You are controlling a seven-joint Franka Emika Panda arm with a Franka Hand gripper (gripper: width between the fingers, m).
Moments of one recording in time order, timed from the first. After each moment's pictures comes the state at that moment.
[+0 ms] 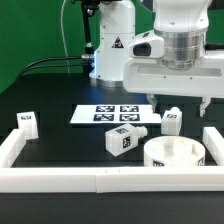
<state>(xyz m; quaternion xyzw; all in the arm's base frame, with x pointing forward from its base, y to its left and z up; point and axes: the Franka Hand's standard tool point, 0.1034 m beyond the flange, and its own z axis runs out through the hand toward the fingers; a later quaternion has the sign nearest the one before) 0.469 0.090 0.051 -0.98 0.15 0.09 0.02</state>
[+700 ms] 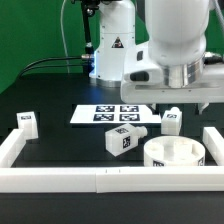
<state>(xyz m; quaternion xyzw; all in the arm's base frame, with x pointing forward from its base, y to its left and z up) 0.458 0.091 0.045 -0.95 0.08 0.28 0.06</state>
